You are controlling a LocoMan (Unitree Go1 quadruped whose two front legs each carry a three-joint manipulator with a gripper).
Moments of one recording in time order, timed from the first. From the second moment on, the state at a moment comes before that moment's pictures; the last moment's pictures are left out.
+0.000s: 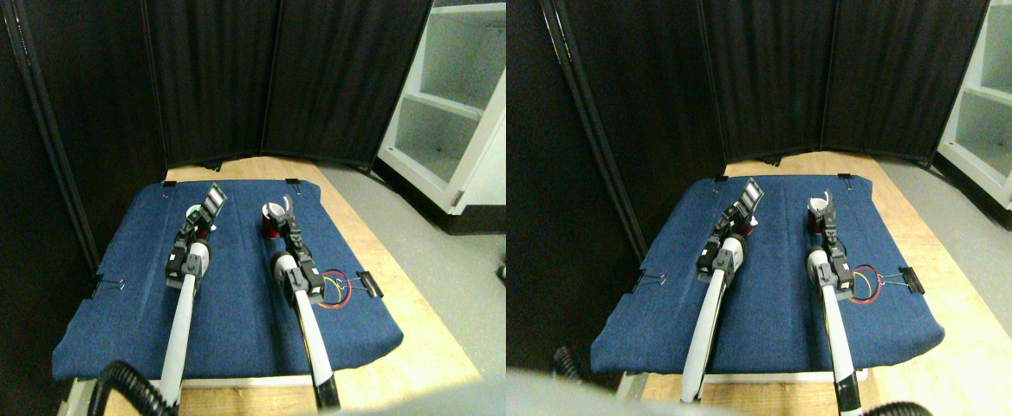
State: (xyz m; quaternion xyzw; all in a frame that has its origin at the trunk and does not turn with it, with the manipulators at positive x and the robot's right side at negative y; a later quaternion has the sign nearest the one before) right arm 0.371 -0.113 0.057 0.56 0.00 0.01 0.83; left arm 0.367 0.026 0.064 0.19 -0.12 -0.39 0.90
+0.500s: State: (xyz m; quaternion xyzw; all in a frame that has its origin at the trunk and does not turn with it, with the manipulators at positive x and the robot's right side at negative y) right arm 0.371 -0.113 0.057 0.56 0.00 0.01 0.83; left arm 0.367 0.026 0.063 0.18 -0.12 -0.38 0.90
